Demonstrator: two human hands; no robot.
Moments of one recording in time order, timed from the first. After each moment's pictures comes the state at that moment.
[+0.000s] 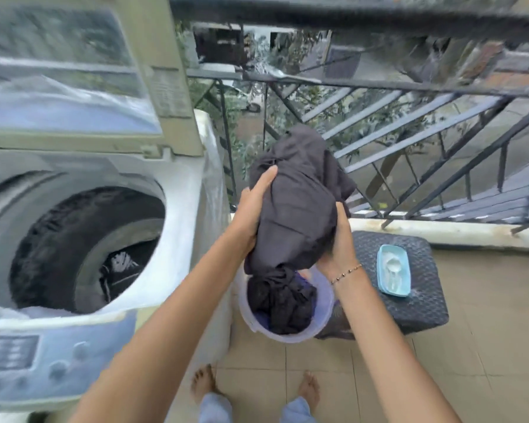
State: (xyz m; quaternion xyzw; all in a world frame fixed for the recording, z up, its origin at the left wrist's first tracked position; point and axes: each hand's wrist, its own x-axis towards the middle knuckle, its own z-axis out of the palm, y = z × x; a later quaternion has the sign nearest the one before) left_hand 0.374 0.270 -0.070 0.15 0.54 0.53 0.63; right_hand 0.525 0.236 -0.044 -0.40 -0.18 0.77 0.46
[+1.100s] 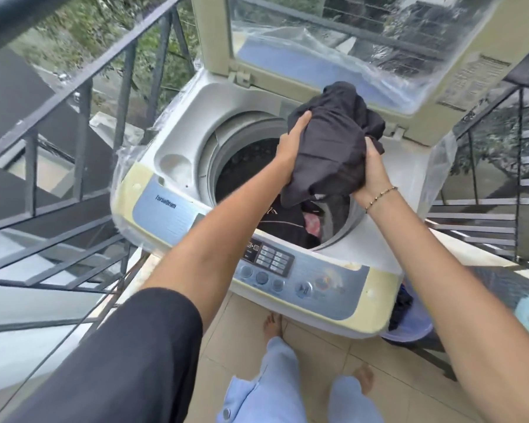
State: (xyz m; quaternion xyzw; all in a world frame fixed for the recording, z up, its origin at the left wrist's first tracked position) left_hand 0.047 0.175 -0.058 0.06 0.65 0.57 0.50; right_hand 0.194 0.202 -0.026 -0.45 -0.31 0.79 0.28
